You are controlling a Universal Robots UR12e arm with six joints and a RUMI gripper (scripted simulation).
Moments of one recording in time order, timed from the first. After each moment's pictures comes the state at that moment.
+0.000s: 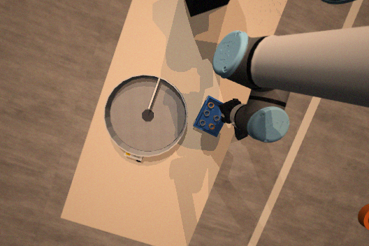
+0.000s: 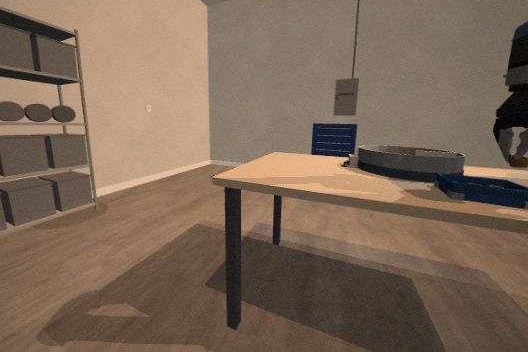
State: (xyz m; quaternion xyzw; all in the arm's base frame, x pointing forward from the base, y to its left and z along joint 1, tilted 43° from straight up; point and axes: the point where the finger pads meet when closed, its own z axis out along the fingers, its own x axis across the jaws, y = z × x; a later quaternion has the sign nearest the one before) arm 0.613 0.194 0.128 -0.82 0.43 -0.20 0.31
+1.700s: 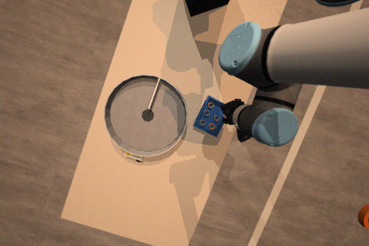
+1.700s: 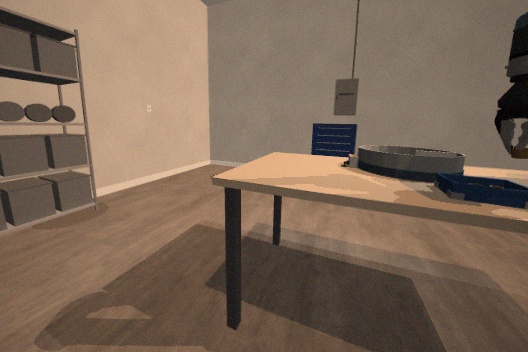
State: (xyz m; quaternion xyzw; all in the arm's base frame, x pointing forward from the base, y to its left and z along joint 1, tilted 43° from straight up) arm 0.598 0.186 0.147 -0.82 0.43 -0.20 0.31
